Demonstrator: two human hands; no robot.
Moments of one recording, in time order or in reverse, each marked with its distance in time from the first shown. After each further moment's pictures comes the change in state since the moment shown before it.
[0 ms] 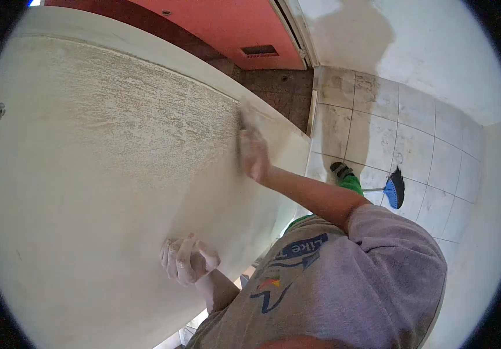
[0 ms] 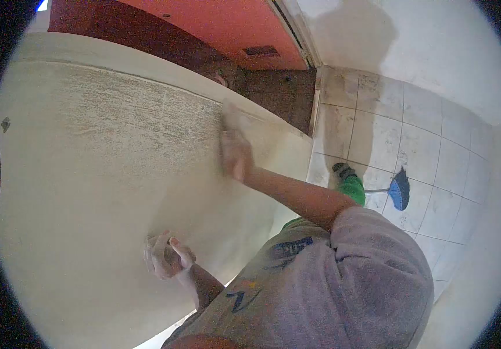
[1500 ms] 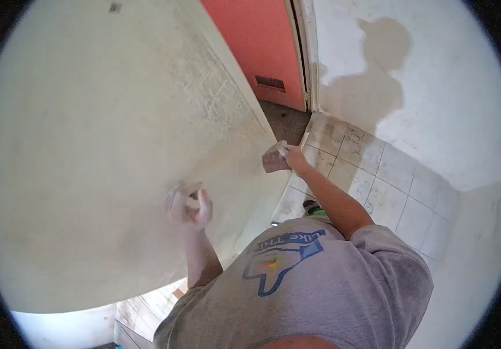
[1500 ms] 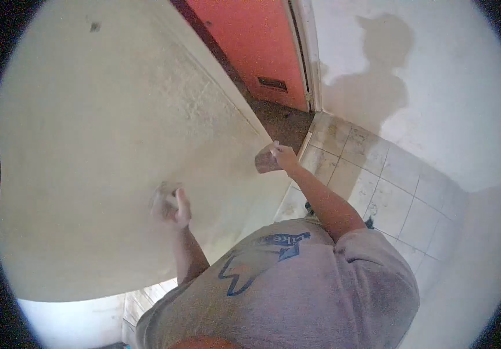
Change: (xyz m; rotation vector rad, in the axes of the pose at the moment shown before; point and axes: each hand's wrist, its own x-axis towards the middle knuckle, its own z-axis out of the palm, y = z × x) left_hand -0.019 0.026 0.028 -0.156 0.127 -0.328; right_hand 0.032 0.113 -0.177 -0.440 -0.449 0.447
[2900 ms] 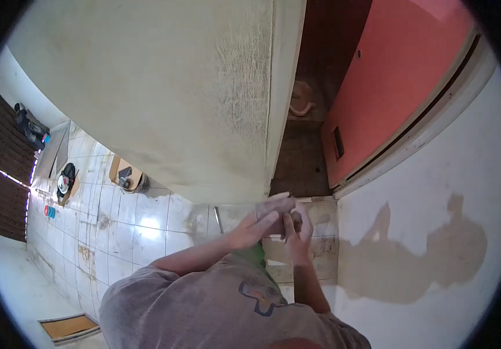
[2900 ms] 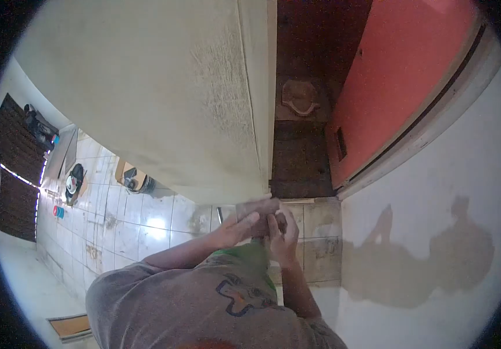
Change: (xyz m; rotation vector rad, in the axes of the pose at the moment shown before) left_hand -0.020 0.173 0.271 -1.003 0.054 -1.103; right_hand -0.054 -0.146 -0.207 0.131 -0.590 -0.259
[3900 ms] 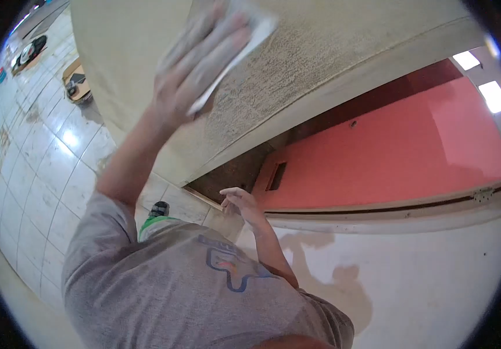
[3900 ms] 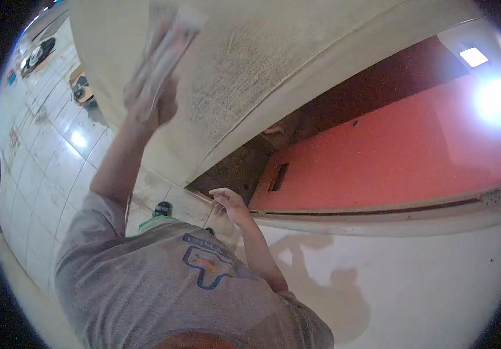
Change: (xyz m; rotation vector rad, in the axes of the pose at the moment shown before) left_hand 0.158 0.193 -0.135 1.607 1.101 1.737; right_hand 0.226 -0.004 -0.062 -0.289 -0.853 0.546
